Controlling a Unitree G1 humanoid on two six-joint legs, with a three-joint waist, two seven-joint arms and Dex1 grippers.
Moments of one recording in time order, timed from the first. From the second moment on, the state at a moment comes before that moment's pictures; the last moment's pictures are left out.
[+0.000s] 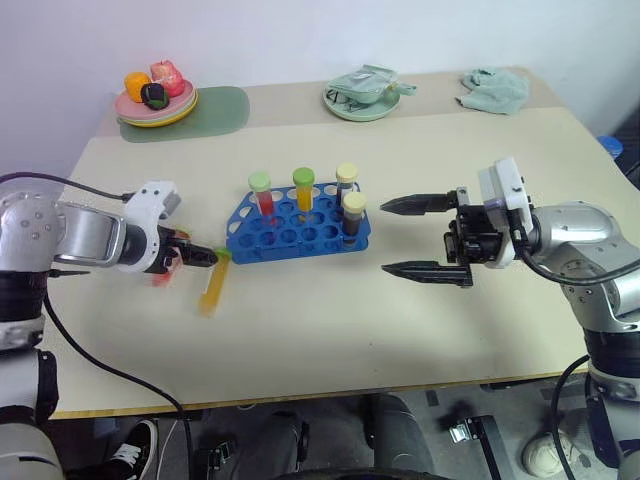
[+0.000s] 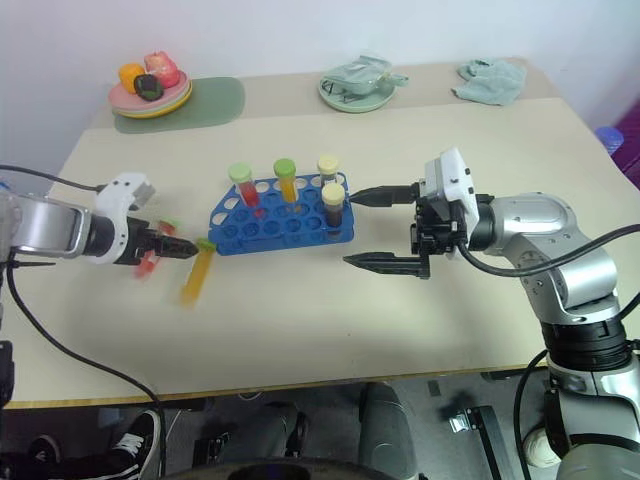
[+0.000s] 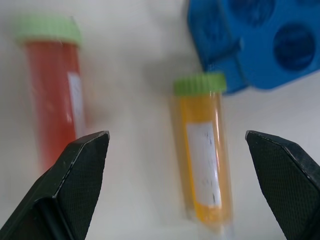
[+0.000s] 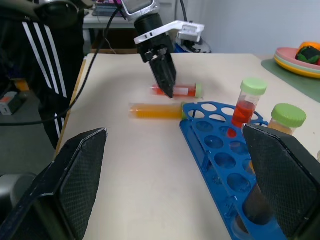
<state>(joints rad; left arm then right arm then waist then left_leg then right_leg) -0.78 0.99 -0.05 0.13 -1.18 1.61 -0.04 -0.50 -0.79 -0.03 -0.26 0.68 0.48 1.21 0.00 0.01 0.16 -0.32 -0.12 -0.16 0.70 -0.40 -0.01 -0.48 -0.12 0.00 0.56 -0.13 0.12</state>
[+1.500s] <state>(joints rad) -0.57 0.81 0.10 0.06 -1.60 1.49 0.68 -0.47 -0.77 -0.02 -0.25 0.63 0.46 1.20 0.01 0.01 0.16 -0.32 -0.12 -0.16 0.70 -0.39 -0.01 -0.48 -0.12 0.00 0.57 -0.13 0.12</state>
